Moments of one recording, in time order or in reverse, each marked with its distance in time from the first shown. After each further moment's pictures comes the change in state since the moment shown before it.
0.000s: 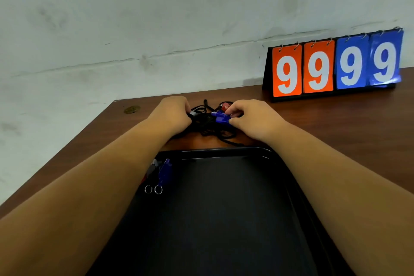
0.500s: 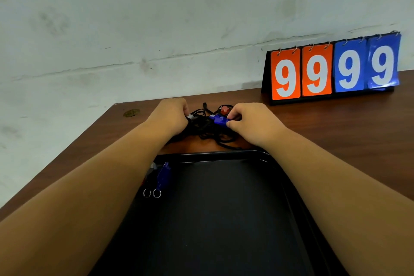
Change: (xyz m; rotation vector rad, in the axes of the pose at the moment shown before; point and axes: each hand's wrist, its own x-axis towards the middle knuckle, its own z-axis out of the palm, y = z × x) left_hand 0.011 -0.004 0.002 -0.027 0.032 -0.038; right_hand -0.006 -0.005 -0.002 -0.146 0.053 -0.006
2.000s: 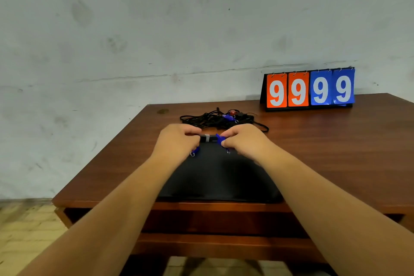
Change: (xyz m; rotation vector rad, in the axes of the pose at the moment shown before) left_hand -0.237 -0.007 -0.057 -0.671 0.096 -0.131; right_hand -0.157 -0.103 -0.026 0.384 -0.147 0.140
